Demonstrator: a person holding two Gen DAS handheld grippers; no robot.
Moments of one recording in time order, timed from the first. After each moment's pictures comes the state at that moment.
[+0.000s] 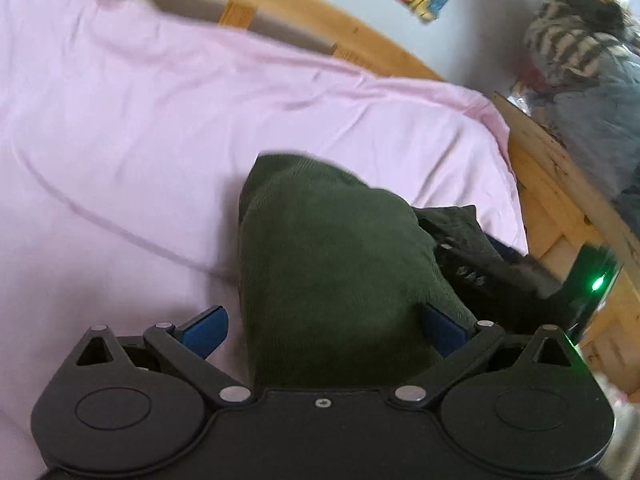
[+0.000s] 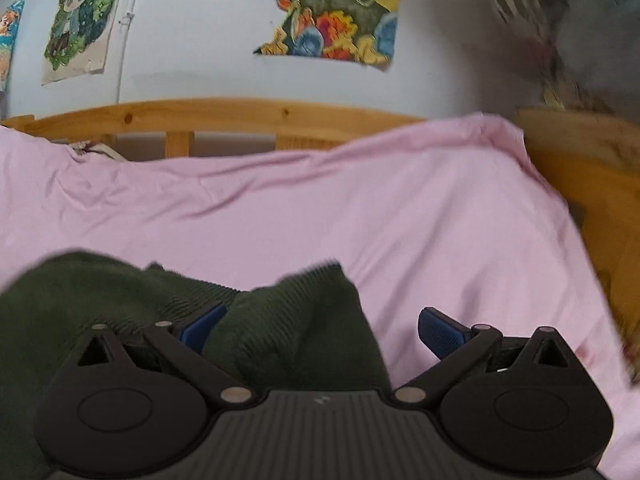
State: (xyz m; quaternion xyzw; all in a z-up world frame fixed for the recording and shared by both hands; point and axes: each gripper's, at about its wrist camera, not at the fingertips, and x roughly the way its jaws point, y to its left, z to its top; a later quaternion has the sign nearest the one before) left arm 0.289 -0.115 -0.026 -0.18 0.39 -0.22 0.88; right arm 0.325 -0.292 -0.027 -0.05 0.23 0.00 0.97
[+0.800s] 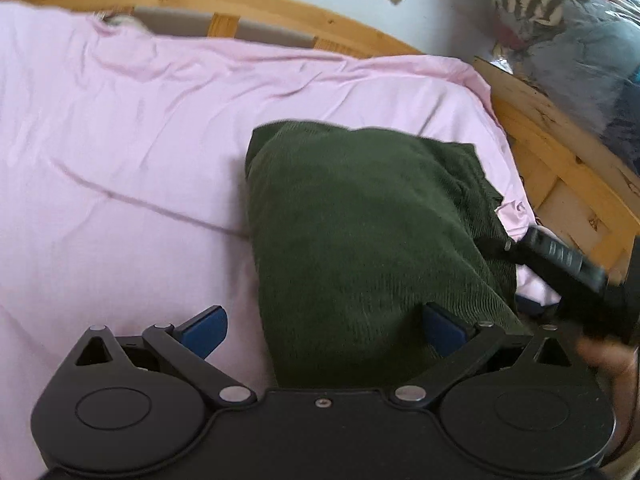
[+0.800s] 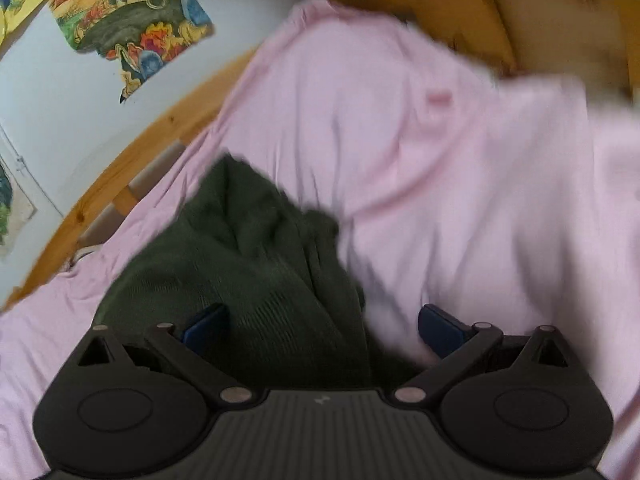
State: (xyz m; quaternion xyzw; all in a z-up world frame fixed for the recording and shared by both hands) left arm 0.226 -0.109 -0.020 -0.09 0.38 -0.21 0.90; right arm 0.224 -0.342 -0.026 0.29 0.32 -0.06 0.90
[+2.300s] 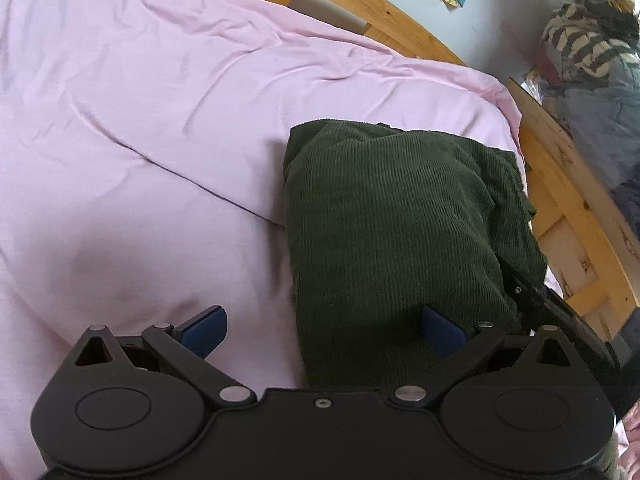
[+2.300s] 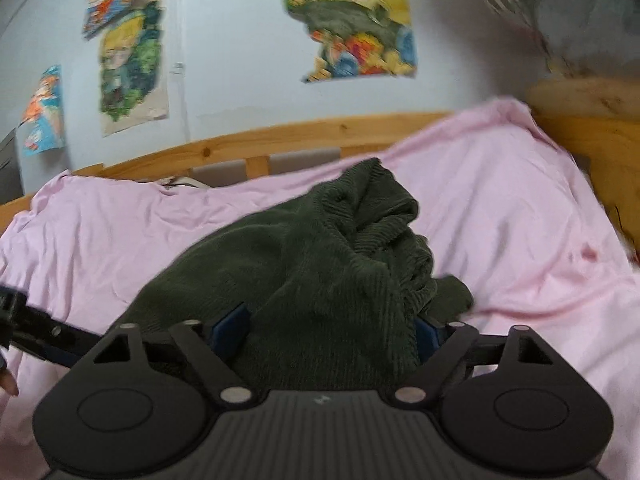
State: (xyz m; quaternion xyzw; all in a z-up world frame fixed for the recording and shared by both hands) left arm 0.262 -0.063 -0.024 -0.17 0.43 -0.22 0.86; right arm 0.215 -0.277 0.003 0.06 0.23 0.08 0.97
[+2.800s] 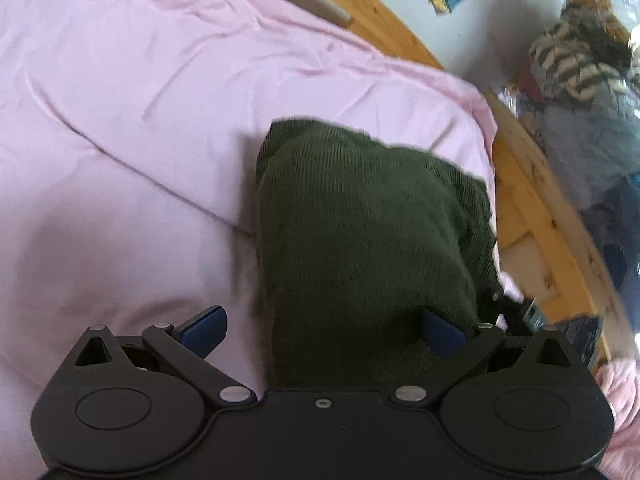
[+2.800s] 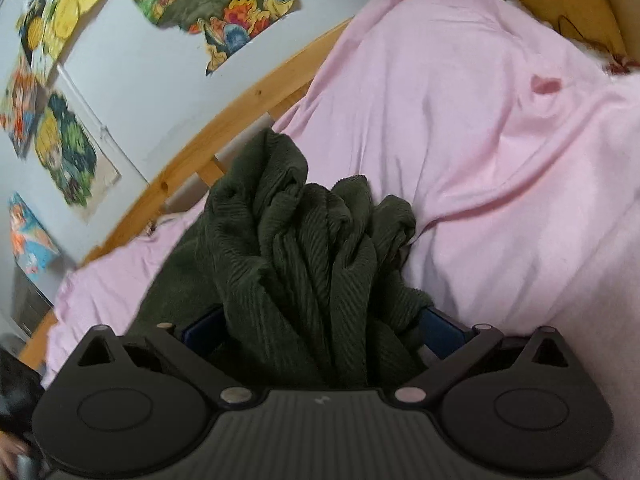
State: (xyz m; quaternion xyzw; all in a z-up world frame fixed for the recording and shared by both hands) left arm 0.283 -0.061 -0.030 -0.24 0.43 -0.26 0.83; right arm 0.251 -0.362 -0.035 0.28 0.30 0.10 0.90
